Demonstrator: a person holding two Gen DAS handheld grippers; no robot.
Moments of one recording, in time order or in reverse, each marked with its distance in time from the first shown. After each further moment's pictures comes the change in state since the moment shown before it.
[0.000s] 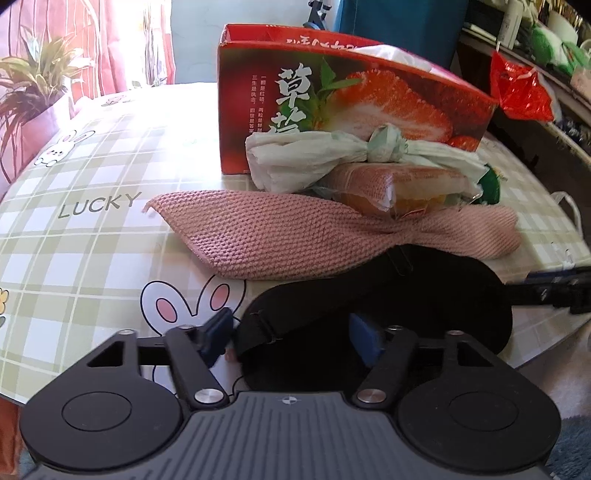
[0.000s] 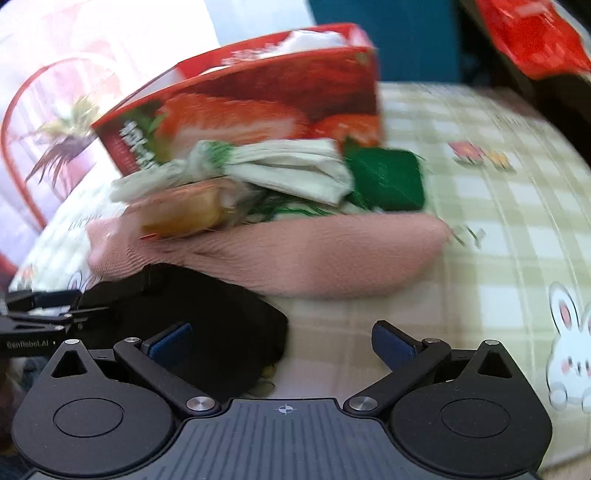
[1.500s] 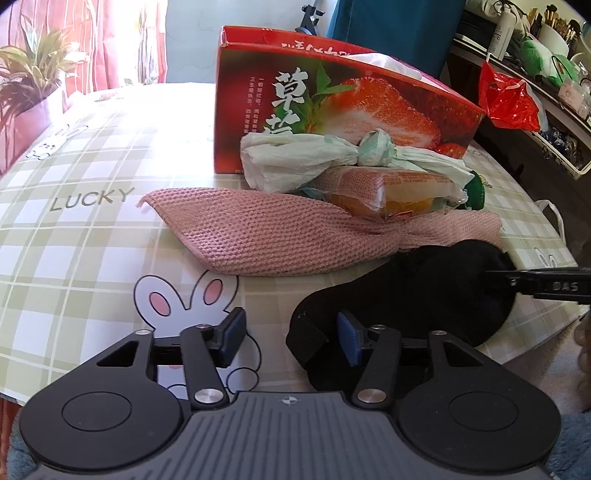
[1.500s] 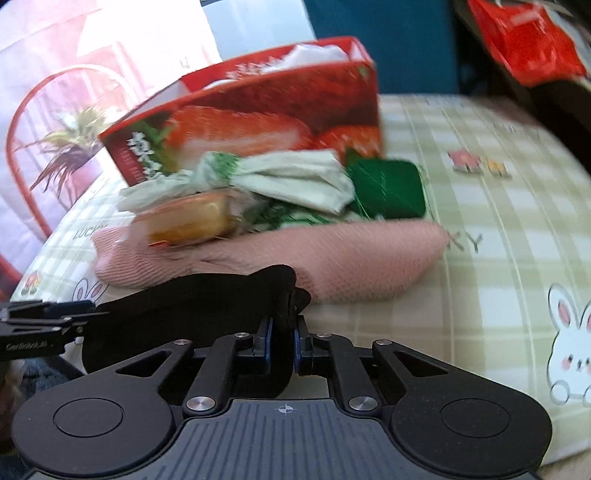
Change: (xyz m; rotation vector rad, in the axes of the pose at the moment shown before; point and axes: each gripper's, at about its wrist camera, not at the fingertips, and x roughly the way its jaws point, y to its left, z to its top) left arm -0.005 0.008 -0.003 -0.016 -0.009 -0.071; right arm -0.002 0.003 -0.001 -0.006 -0.066 0.007
